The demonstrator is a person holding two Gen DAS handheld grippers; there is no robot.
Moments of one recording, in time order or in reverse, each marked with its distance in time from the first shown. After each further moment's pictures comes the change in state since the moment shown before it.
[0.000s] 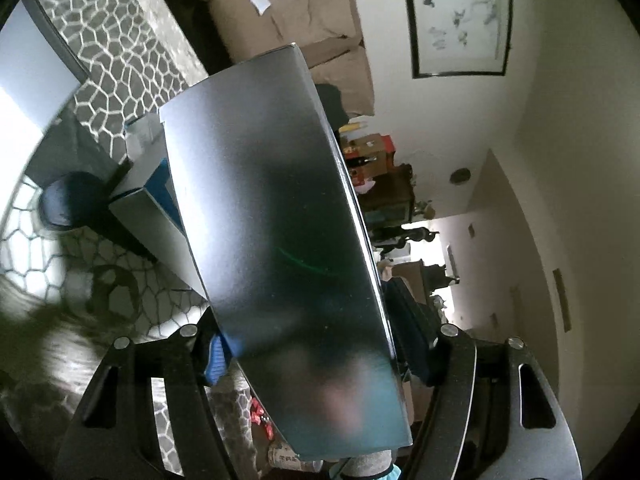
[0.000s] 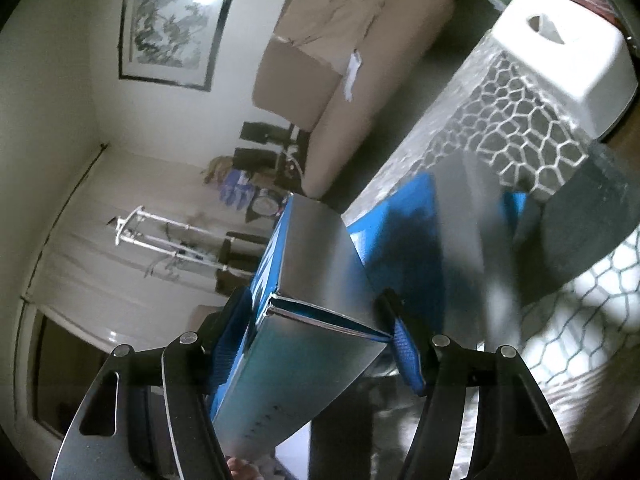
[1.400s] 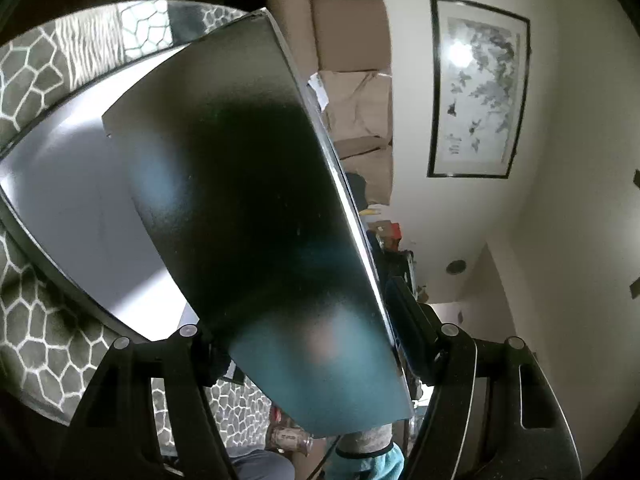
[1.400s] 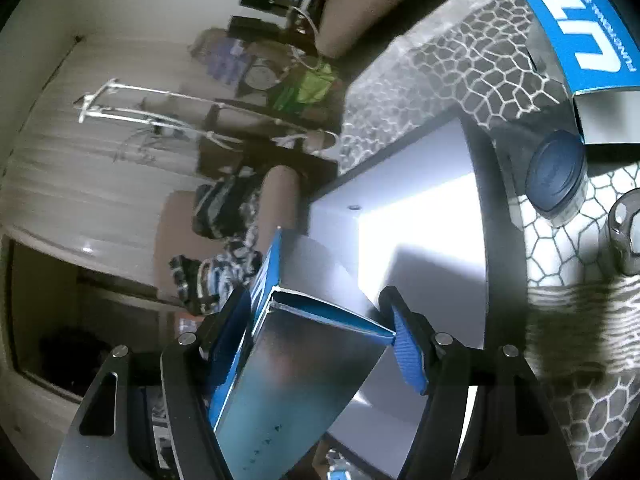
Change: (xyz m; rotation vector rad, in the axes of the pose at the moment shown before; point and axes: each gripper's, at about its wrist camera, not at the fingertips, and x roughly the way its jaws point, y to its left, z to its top) left arm -0.297 0.115 -0.054 -0.221 -0.275 0.000; right arm 0.258 0.094 -0.203 -0.059 0.377 -0.113
